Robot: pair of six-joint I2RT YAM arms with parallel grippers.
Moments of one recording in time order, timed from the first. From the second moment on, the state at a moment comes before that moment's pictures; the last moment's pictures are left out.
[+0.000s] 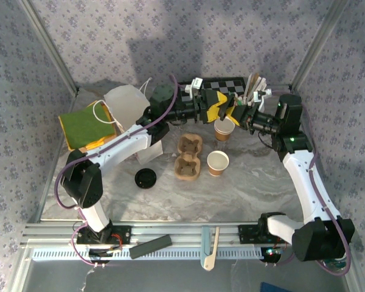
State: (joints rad) left arm -0.75 1.72 1.45 0.41 0.73 -1.49; right arm 0.08 1.13 1.08 -0.22 -0.93 0.98
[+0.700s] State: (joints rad) left arm -0.74 1.70 1.52 -0.14 0.60 -1.11; right arm -0.05 1.01 1.09 -0.58 -0.80 0.78
